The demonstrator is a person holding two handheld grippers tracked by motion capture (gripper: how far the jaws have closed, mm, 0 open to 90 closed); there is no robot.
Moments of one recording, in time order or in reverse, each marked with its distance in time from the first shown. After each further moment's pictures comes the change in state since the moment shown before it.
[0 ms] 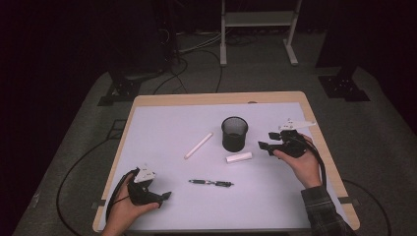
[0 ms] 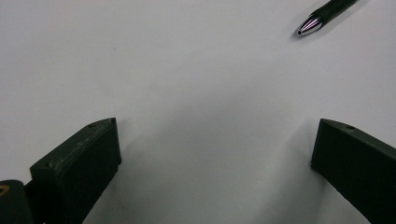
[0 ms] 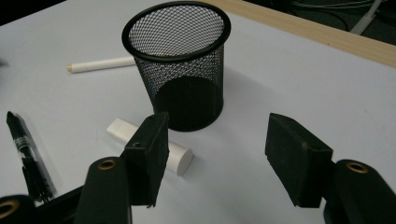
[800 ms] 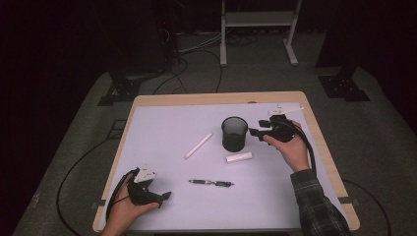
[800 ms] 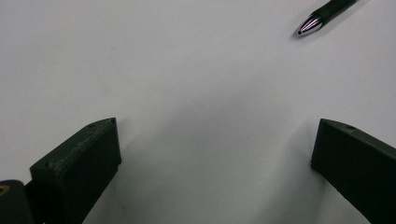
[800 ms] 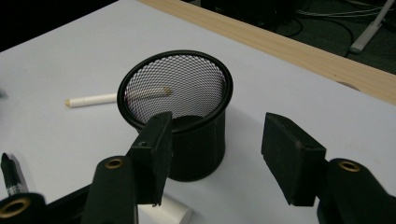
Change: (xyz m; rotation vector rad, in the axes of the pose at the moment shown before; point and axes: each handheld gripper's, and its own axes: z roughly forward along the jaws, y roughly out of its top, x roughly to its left) left arm 0.000 0.000 0.000 0.006 -0.001 0.003; right arm -0.002 0.042 0.026 -0.011 0.019 -0.003
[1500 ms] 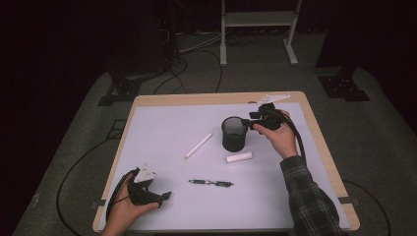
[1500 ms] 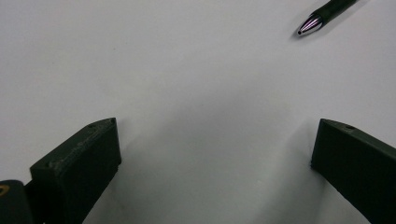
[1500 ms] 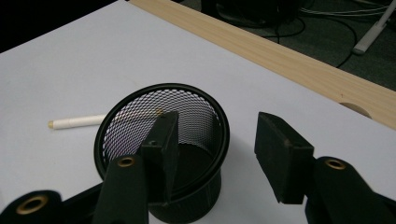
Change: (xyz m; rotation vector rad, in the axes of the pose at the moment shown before) left arm 0.000 0.000 0.000 -0.003 0.001 0.000; right arm -0.006 0.030 0.033 0.030 -0.001 -0.010
